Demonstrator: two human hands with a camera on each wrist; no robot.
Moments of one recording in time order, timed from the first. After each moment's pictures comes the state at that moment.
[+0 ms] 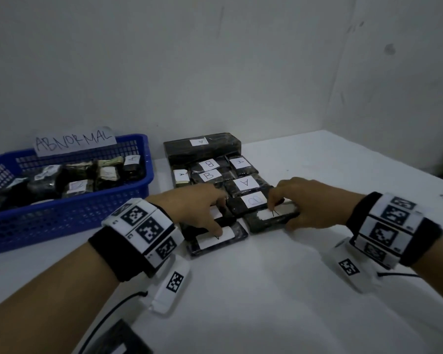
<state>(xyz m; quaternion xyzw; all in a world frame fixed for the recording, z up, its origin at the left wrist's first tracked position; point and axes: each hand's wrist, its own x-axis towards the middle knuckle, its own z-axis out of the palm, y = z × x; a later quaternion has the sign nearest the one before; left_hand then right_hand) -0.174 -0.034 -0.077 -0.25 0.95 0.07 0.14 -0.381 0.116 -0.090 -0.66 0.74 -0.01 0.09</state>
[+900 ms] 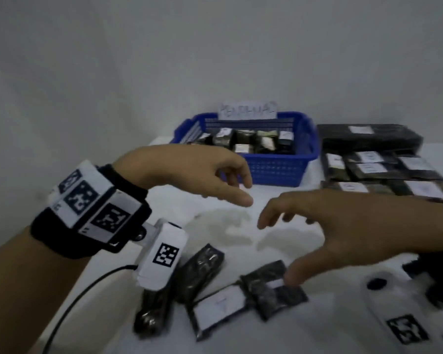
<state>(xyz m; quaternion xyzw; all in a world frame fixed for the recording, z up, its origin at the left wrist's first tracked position) 0.071 0.004 0.009 -0.44 0.87 0.23 0.05 -0.150 0.074 -0.028 -0.85 0.47 0.05 0.24</state>
